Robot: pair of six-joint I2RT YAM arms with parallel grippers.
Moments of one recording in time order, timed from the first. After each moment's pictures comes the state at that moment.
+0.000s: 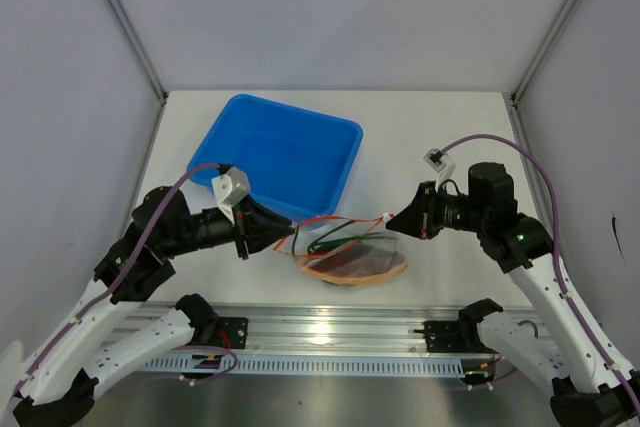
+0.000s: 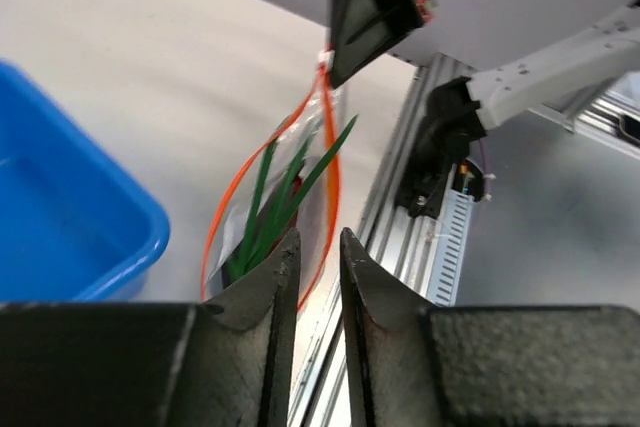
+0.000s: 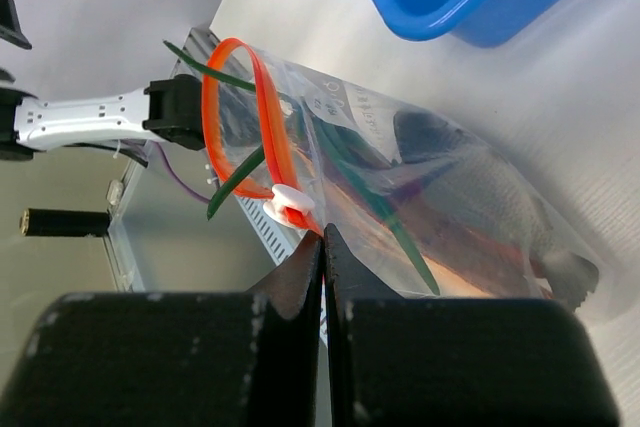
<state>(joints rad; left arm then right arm) -0.71 0.62 0.96 -0.48 0.49 -0.17 0.40 0.81 0.93 -0.61 -0.70 0.43</state>
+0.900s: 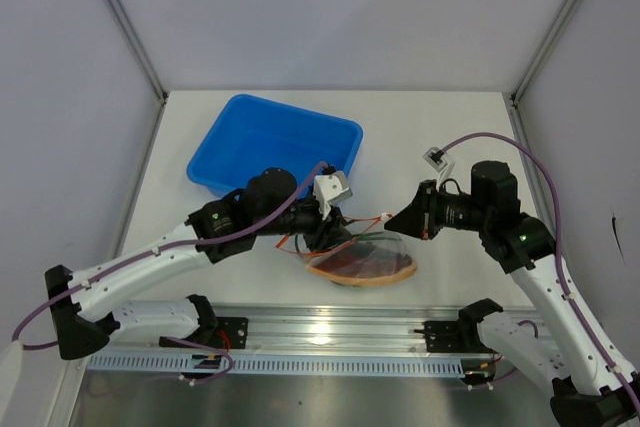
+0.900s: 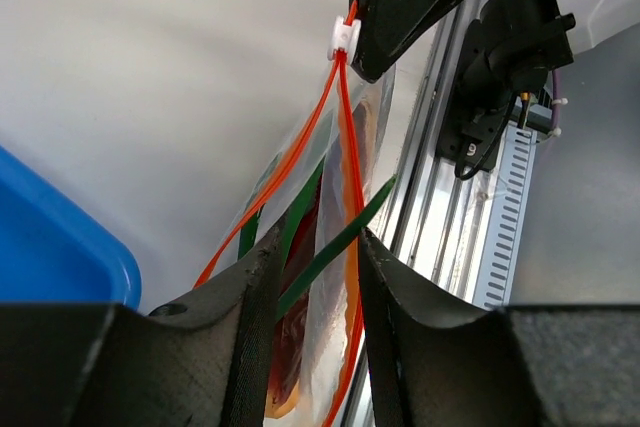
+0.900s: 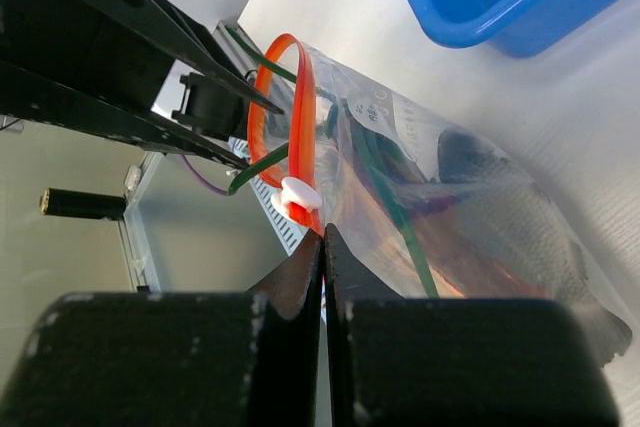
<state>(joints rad) -1.02 1.09 1.08 -0.40 0.27 -0.03 0.40 0.81 0.94 -0.60 -0.77 0.43</state>
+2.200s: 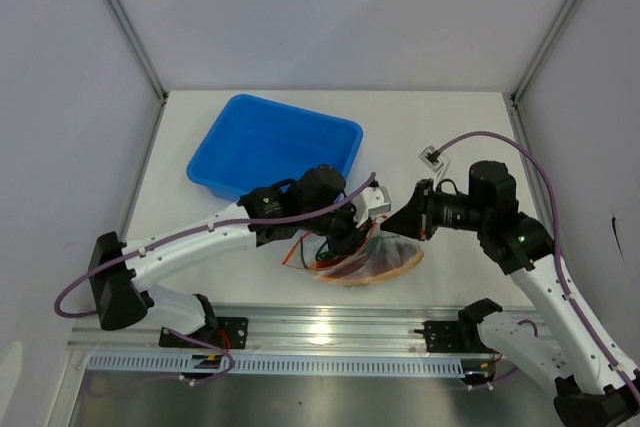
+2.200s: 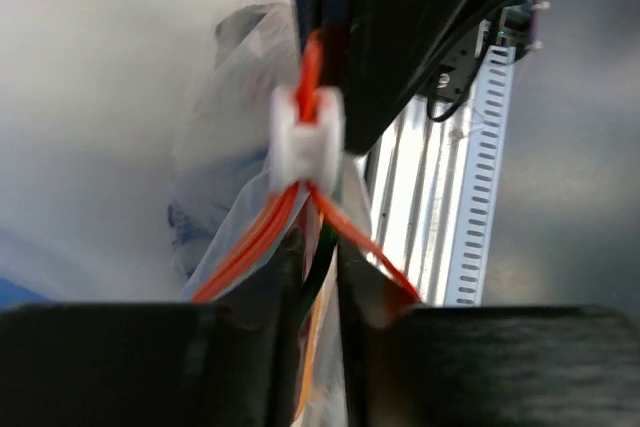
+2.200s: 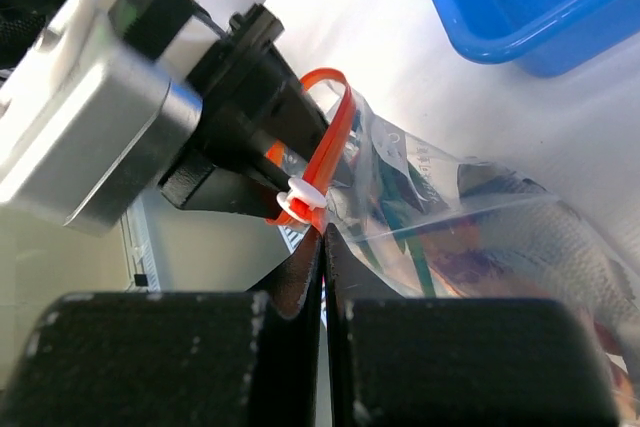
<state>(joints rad) -1.05 1.39 1.23 -0.52 0.42 0.03 0.44 0.81 0.94 -0.55 -0.78 0.43</state>
